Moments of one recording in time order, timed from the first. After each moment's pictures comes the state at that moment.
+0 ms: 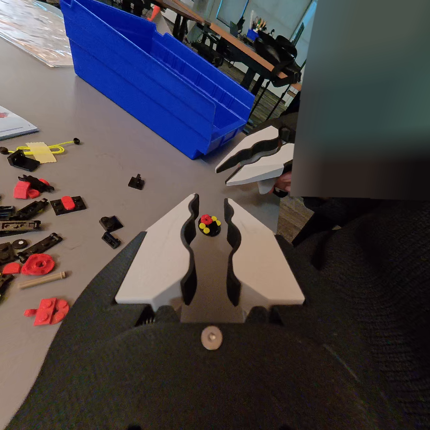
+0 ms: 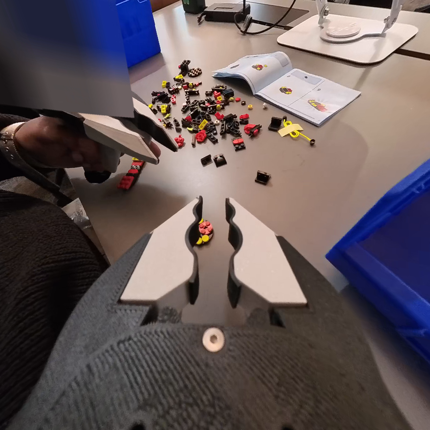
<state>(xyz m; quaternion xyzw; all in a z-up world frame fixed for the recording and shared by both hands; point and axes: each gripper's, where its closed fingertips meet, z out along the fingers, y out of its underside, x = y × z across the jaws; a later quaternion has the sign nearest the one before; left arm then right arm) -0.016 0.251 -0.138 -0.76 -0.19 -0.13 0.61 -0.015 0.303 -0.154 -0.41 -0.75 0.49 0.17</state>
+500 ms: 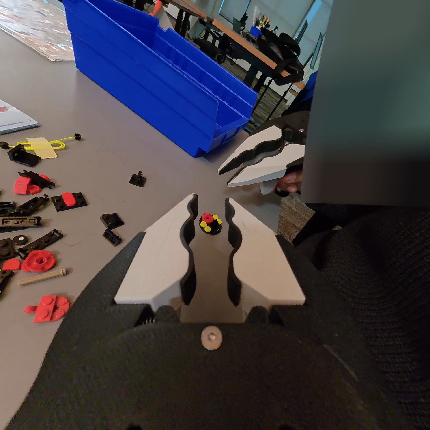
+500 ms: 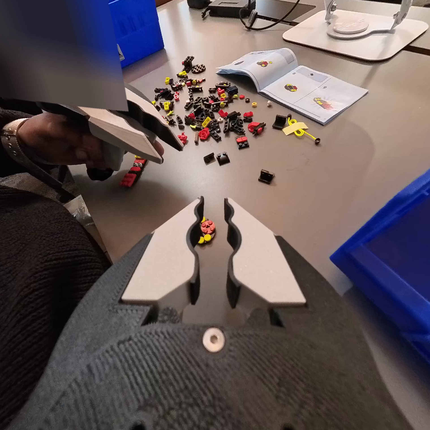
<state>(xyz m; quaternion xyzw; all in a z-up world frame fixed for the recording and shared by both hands) -0.017 0.251 -0.140 -0.76 -0.20 -0.13 0.60 -0.014 0.300 -0.156 -0.40 -0.76 0.49 0.16</state>
